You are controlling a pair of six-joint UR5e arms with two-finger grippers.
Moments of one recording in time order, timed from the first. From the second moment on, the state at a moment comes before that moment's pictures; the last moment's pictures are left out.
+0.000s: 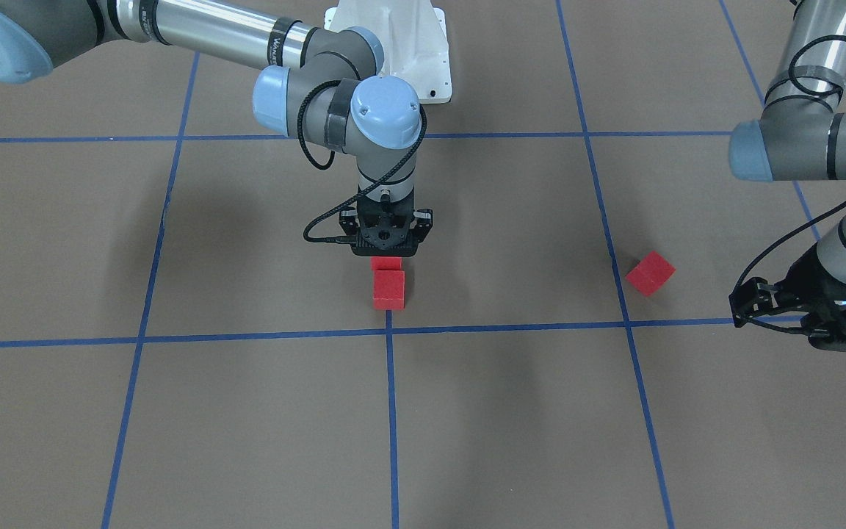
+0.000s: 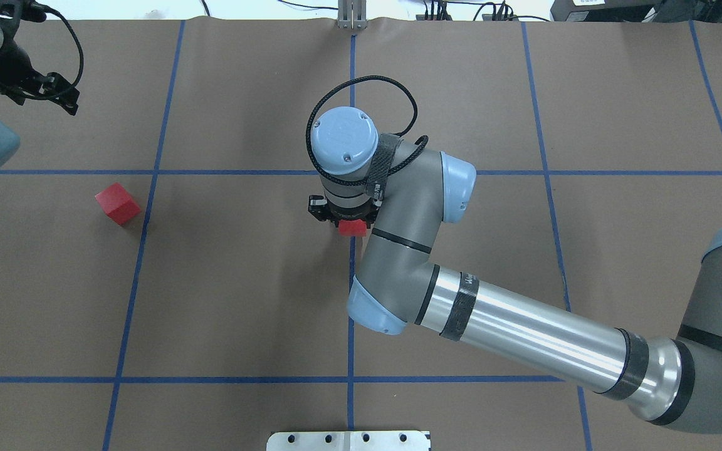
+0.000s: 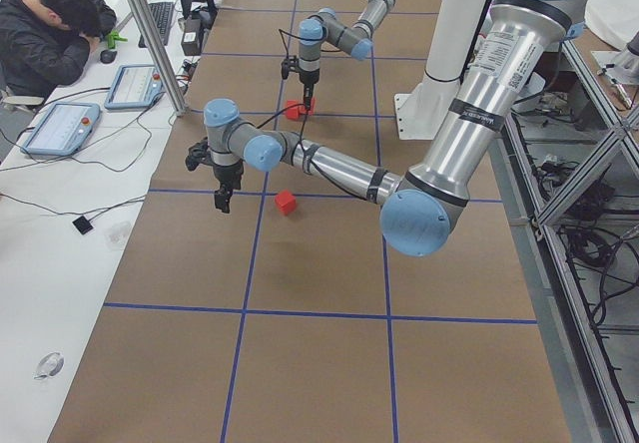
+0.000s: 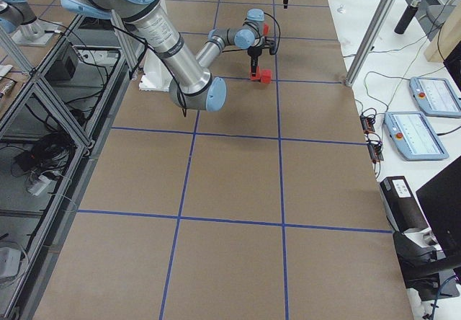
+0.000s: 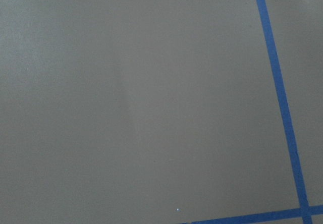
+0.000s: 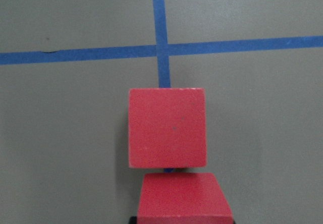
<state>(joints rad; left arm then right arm) -1.15 -1.99 -1.47 -1.72 -2.14 -0.44 0.51 -0.66 1.36 -1.56 1.85 1.24</state>
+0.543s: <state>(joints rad) -1.15 -1.99 -1.47 -1.72 -2.14 -0.44 0.51 -0.66 1.36 -1.55 1.85 1.23</state>
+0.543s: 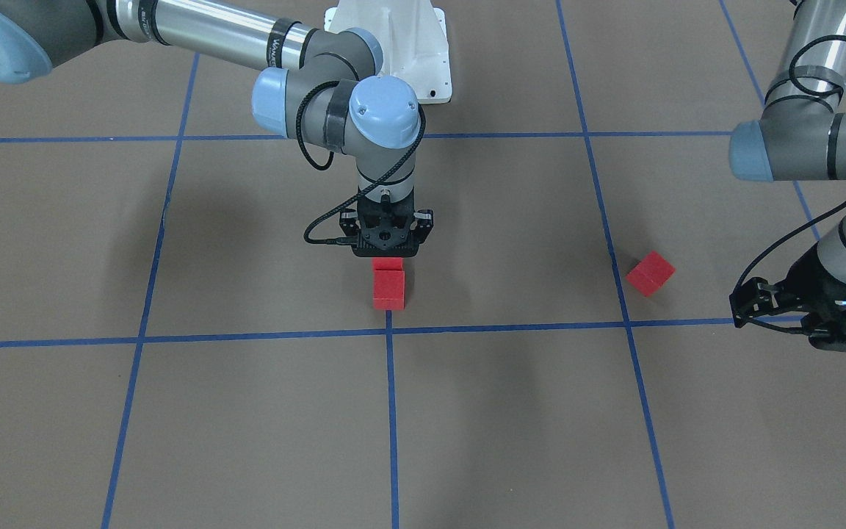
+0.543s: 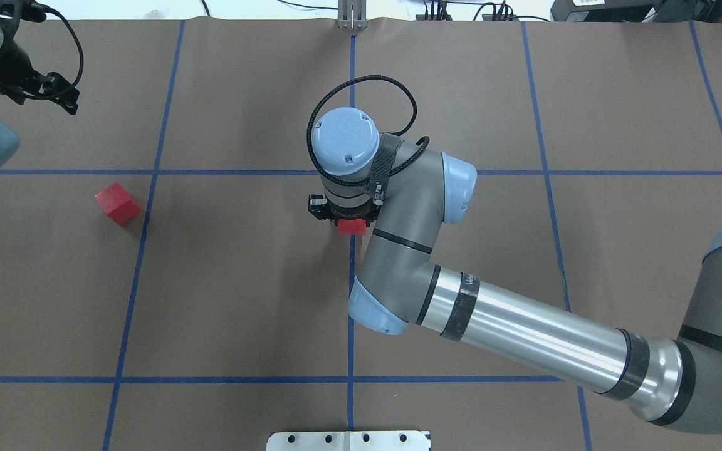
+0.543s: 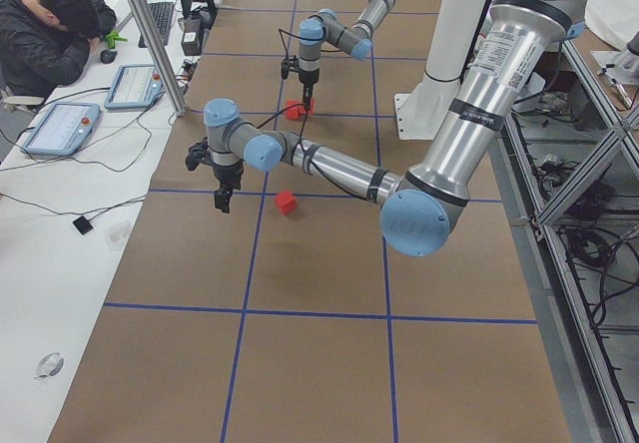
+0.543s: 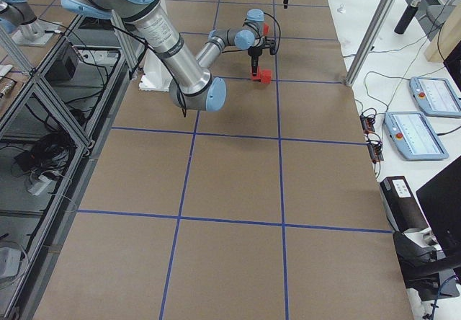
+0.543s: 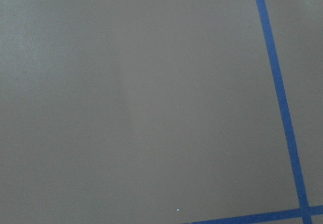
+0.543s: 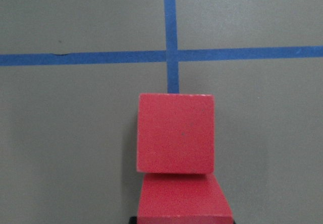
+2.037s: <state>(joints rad) -1.15 -1.99 -1.47 -1.72 -2.14 -0.44 0.53 -0.66 1.35 -1.52 1.89 1.23</state>
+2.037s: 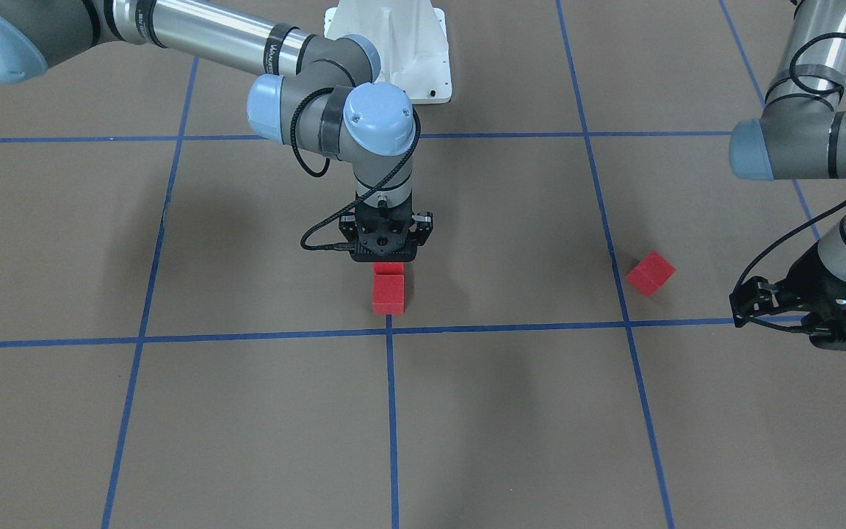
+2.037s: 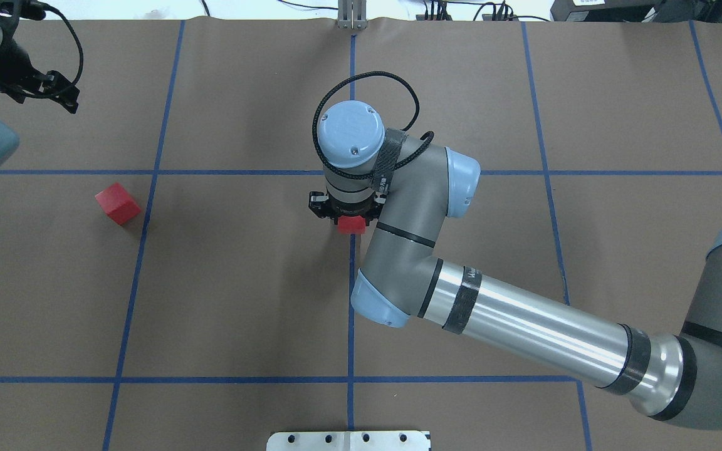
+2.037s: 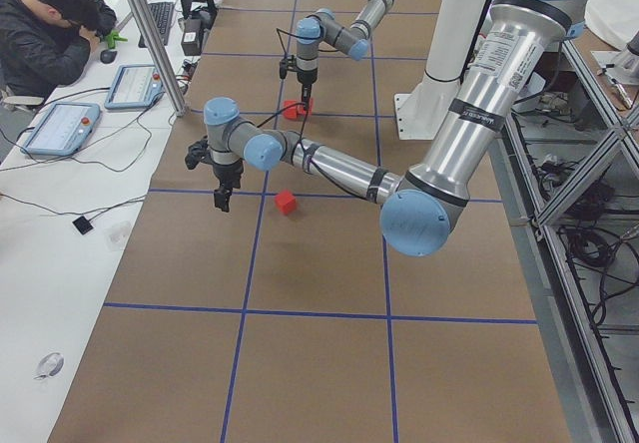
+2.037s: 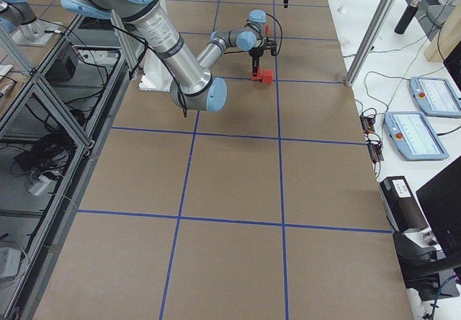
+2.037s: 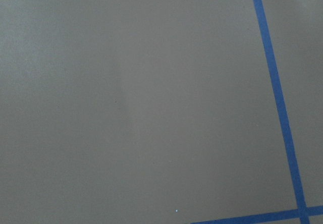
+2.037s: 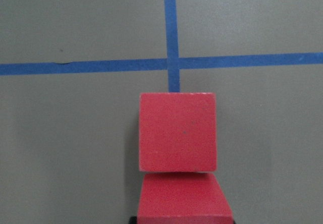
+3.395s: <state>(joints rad) -1.15 -1.99 -1.48 -1.72 -2.14 -0.44 0.59 -0.62 1.30 -1.59 2.07 1.10</state>
